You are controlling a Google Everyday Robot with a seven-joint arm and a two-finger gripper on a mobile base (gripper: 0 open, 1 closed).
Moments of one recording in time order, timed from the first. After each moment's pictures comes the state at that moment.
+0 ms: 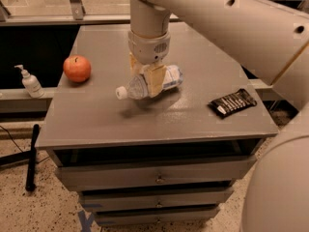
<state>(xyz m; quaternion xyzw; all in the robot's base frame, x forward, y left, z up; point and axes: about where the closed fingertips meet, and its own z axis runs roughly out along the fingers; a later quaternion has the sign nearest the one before) 0.567 0.007 0.870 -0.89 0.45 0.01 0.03</state>
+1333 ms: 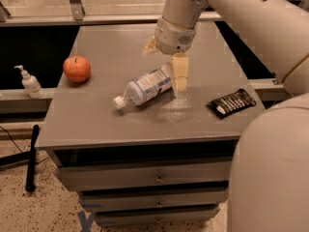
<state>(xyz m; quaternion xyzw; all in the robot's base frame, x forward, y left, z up) 0.591 -0.026 0.874 -0.84 0.52 0.11 0.10</state>
